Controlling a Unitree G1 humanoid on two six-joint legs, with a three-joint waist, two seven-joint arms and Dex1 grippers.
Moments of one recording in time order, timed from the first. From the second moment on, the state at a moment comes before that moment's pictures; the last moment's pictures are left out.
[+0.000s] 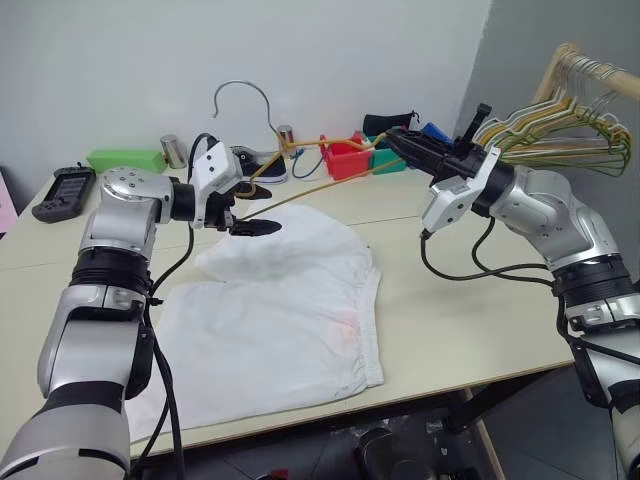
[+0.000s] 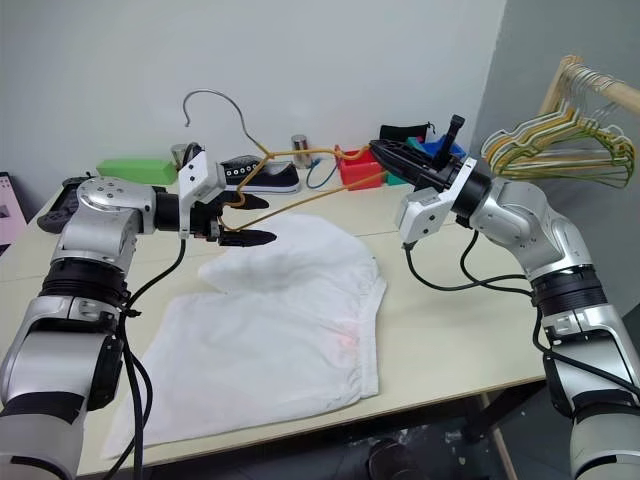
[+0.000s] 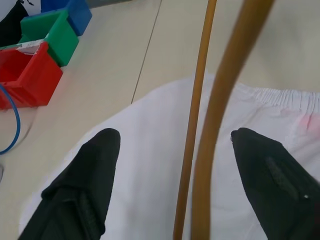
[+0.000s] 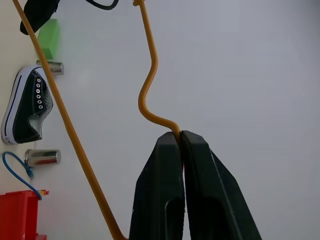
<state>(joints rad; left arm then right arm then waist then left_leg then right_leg) -1.02 0.71 -0.10 0.75 -0.11 0.10 -1.37 -0.96 -0.67 0.23 0.43 -0.51 -0.87 0.26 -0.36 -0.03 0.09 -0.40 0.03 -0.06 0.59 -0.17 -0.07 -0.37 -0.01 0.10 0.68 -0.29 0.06</state>
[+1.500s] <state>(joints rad) -0.86 0.70 -0.28 0.51 0.47 -0.32 -0.67 -0.85 -0.61 0.27 0.23 -0.30 -0.03 0.76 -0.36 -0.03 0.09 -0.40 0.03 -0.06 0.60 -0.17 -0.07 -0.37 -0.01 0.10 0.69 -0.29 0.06</state>
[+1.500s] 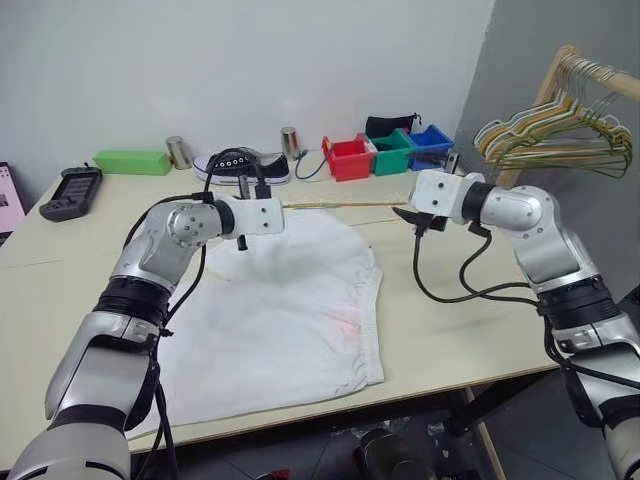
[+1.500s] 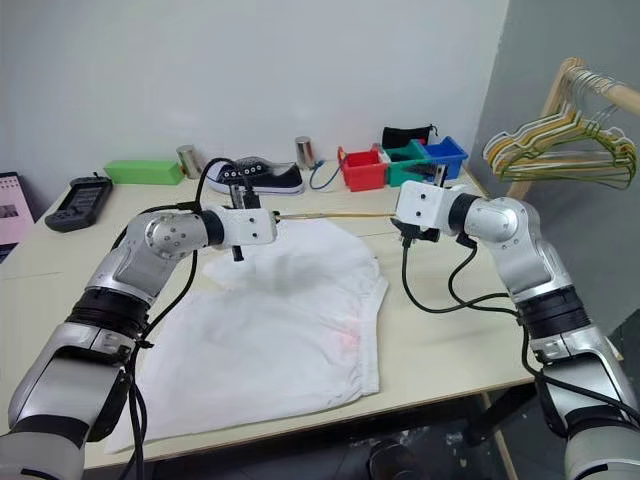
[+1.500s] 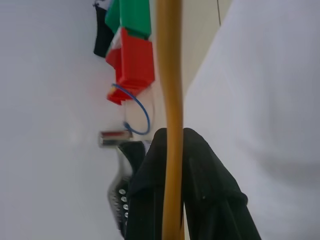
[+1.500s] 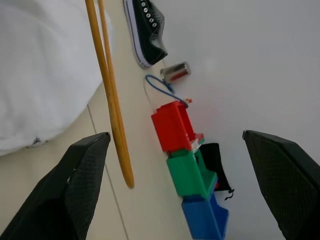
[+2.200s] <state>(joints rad) -0.81 0.66 -0.31 0.32 0.56 -0.22 -0.64 -0.89 -0.59 0.32 0.38 -0.43 0.00 0.72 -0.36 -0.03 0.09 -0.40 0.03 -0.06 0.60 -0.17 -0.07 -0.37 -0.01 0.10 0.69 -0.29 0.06</state>
